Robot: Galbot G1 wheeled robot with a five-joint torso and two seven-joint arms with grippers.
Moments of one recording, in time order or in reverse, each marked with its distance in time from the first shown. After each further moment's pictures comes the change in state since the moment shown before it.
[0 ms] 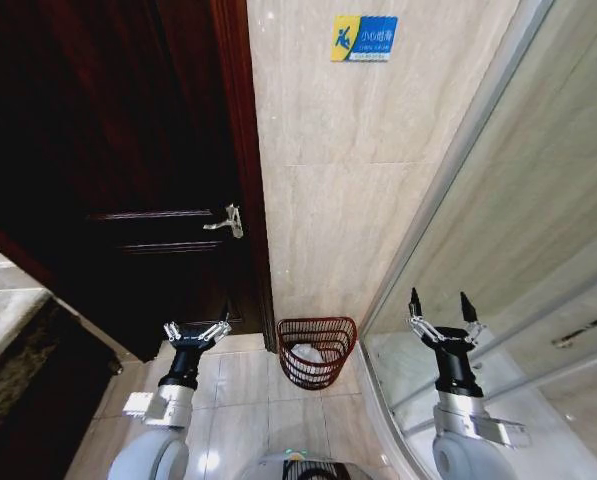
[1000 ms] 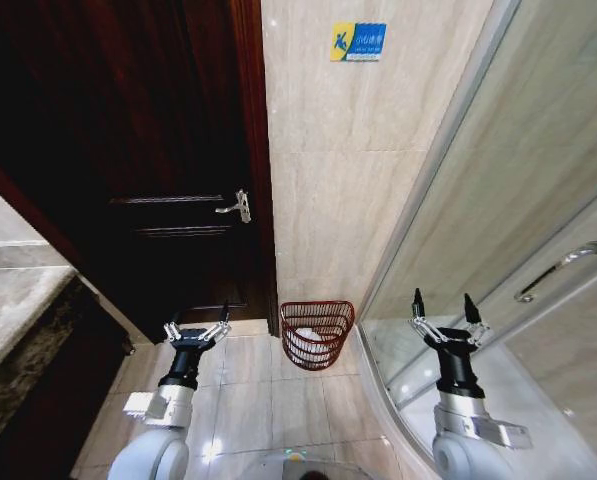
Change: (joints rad) left arm 0.000 0.000 0.000 0.001 0.000 0.000 0.000; right arm 0.011 -0.003 0.007 -0.015 0.007 0.027 0.015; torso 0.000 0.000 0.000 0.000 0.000
